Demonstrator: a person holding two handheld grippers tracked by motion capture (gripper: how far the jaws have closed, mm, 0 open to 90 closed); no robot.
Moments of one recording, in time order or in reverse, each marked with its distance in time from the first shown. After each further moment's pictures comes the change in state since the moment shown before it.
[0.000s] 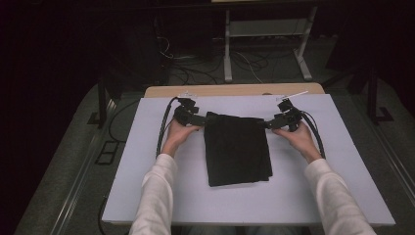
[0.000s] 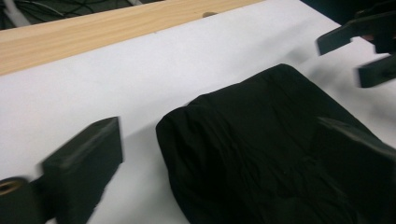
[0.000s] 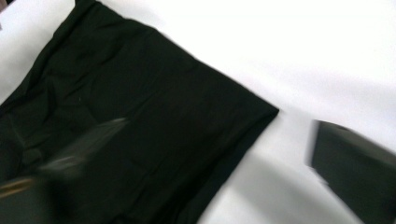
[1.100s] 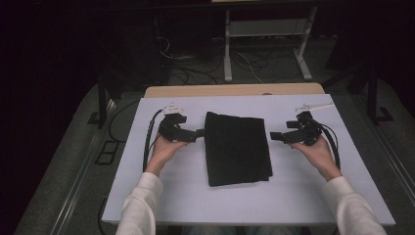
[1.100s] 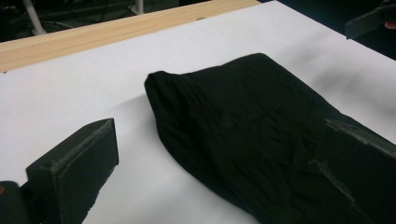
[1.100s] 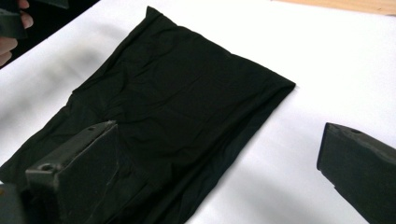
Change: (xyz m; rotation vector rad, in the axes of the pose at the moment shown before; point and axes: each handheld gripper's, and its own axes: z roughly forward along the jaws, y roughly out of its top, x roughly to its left) left arm -0.037 -0.033 -0.068 -0.066 0.040 0.043; right arm 0.029 -0.044 -0.066 -0.142 0.040 -0.038
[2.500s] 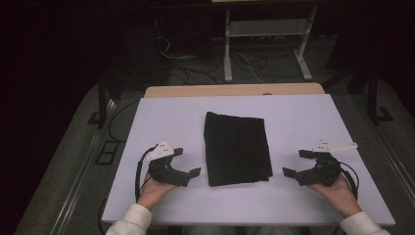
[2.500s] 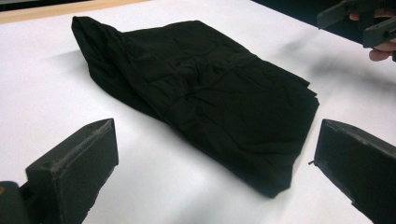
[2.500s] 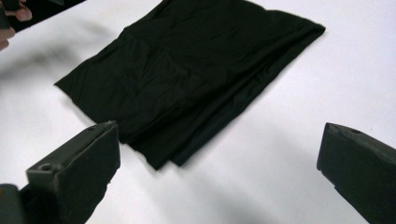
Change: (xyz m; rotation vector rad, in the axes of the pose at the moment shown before) left arm -0.060 -0.078 -0.058 -0.048 -0.079 0.057; right arm 0.045 -0.086 -0.052 -0.040 -0.001 -0.103
